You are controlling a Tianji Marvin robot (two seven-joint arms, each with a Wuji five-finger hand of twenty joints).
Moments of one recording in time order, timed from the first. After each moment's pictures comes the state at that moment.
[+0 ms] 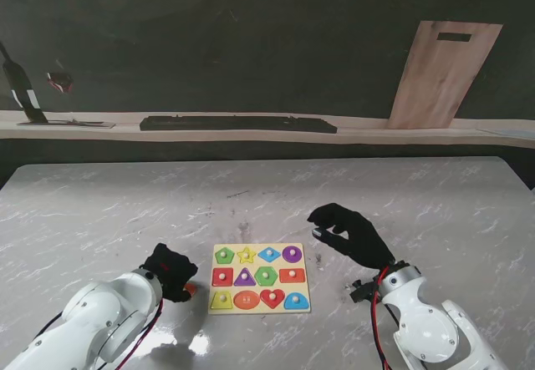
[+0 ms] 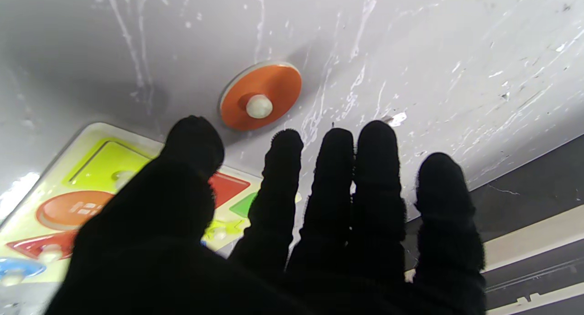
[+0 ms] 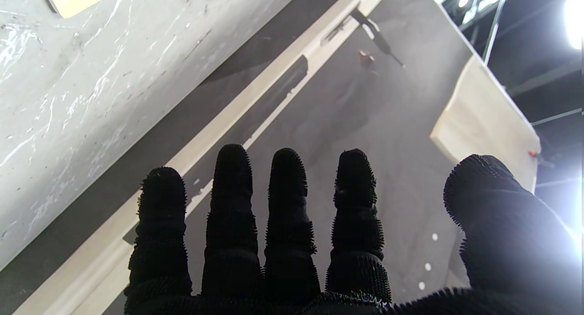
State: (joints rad) left arm 1.63 -1.01 -1.15 -1.80 1.43 -0.06 -0.50; right arm -1.70 -1.13 1.35 -1.67 -0.30 -0.34 -0.06; left_hand 0.71 -0.39 0.54 -0.13 0.62 0.16 0.74 0.44 0.76 0.24 0.64 0.57 0.72 0.22 0.90 0.77 0.33 0.42 1.32 0.74; right_hand 0.28 -0.33 0.61 -0.04 0.42 -0.17 0.86 0.49 0.57 0.03 0.84 0.41 0.59 0.12 0.62 0.51 0.18 0.32 1.05 0.42
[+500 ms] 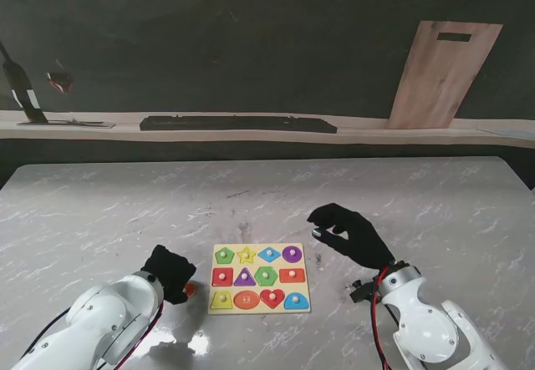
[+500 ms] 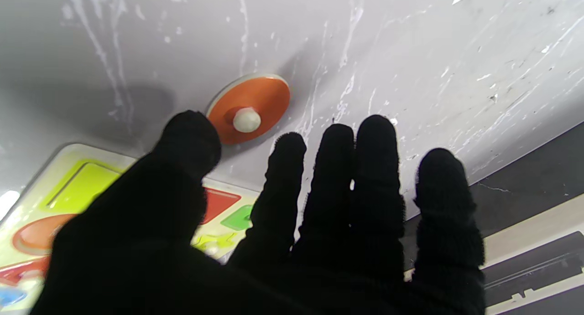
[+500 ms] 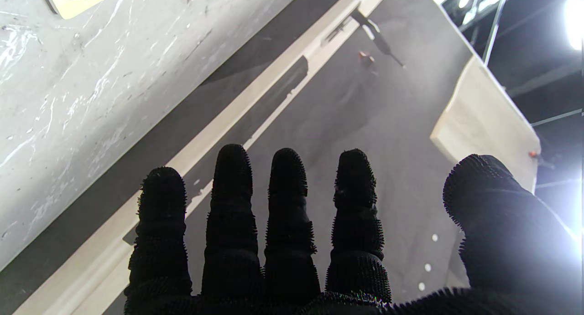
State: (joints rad) left arm 1.62 -1.01 -1.13 -1.78 1.48 -0.03 -0.48; right arm -1.70 -1.13 1.35 -1.67 -0.30 -0.34 -0.06; left_hand 0.66 -0.45 0.63 -0.13 0.61 0.19 0.71 0.44 0.80 0.24 0.64 0.52 0.76 0.22 0.88 0.72 0.38 0.42 1.32 0.72; right_hand 0.28 -0.33 0.61 -0.04 0.42 -0.17 0.86 0.49 0.57 0.03 0.84 0.41 0.59 0.12 0.62 0.51 0.18 0.32 1.05 0.42
